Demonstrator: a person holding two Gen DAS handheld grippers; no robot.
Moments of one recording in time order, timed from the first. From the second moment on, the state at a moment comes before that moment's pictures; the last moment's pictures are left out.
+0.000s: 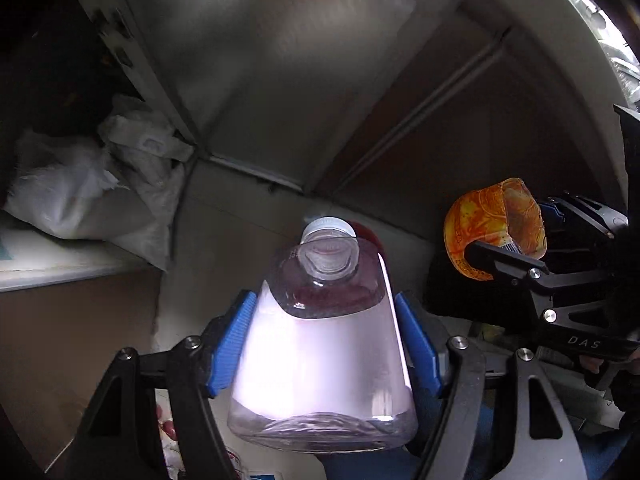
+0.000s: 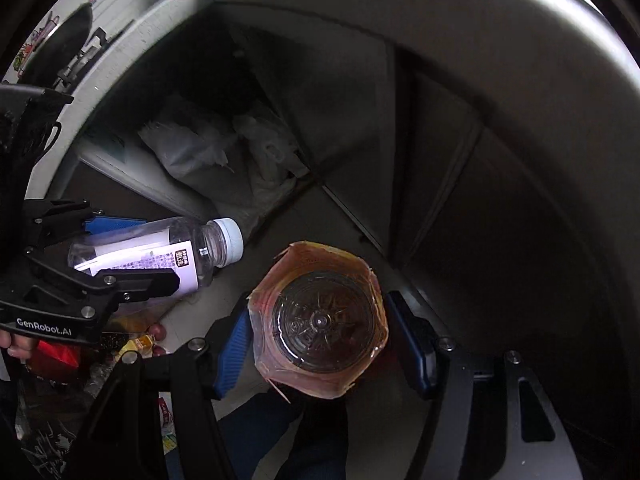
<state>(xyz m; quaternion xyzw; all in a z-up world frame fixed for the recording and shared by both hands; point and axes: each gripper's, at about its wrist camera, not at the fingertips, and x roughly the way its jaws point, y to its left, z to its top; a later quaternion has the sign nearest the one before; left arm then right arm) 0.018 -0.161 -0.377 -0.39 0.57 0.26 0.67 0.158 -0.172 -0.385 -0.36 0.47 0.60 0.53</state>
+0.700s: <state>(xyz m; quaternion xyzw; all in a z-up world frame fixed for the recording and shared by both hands) 0.055 -0.210 -0.663 -0.45 0.59 0.19 0.64 0.163 -0.171 -0.641 -0.41 0.52 0.55 0.50</state>
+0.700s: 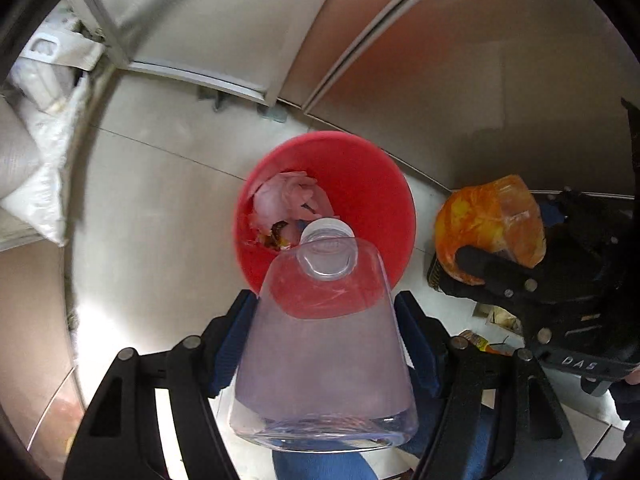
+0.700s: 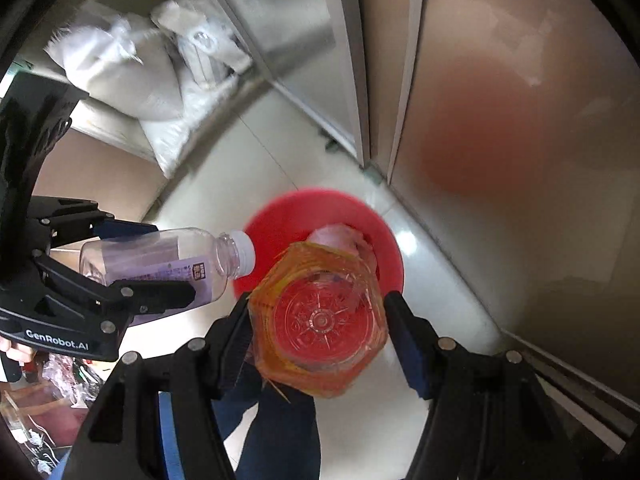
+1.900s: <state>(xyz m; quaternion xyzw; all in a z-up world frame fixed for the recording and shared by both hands) -0.025 -0.169 -0.389 -0.38 0.55 0.28 0.69 0.122 -0.174 -0.440 -0.40 0.44 0.61 0.52</state>
